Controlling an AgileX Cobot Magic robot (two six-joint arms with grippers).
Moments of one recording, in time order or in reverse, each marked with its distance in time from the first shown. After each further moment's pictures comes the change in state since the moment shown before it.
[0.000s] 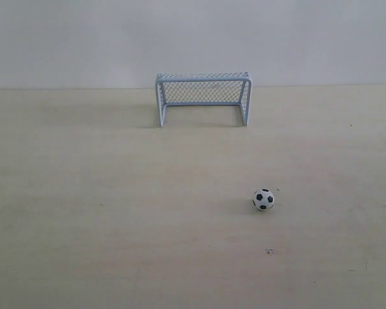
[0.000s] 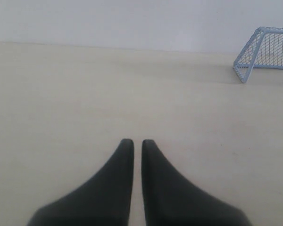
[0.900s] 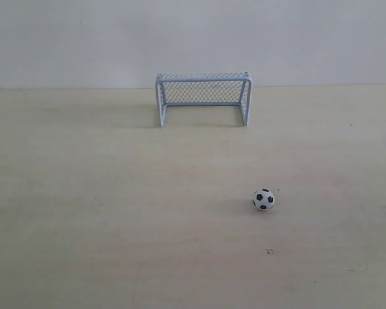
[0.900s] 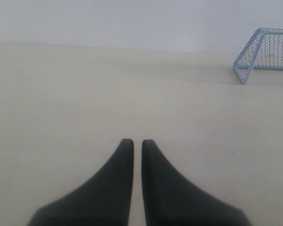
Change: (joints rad) left arm 0.000 0.000 0.000 0.000 -0.002 0.000; right arm 0.000 0.076 -0.225 0.107 -0.200 -0.146
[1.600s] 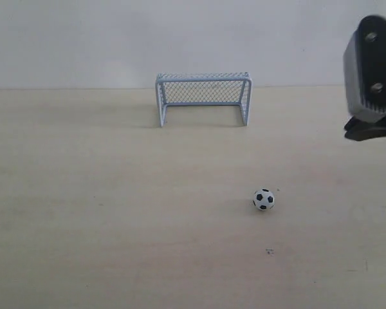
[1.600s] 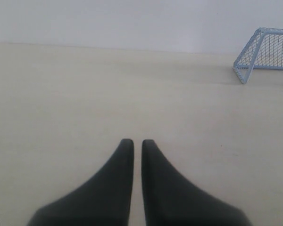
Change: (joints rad) left arm 0.000 0.000 0.000 0.000 0.000 0.000; right arm 0.138 1.141 -0.443 0.328 0.678 -1.708
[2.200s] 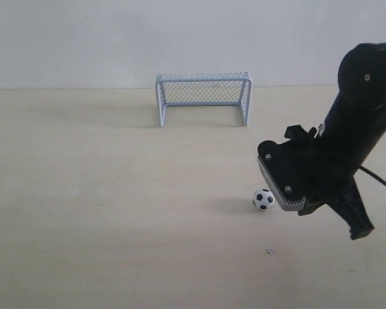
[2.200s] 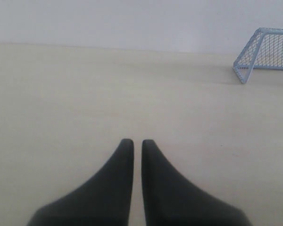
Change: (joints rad) left arm 0.000 0.000 0.000 0.000 0.000 0.000; right arm 0.188 0.443 -0.019 -0.147 -0.056 -0.096
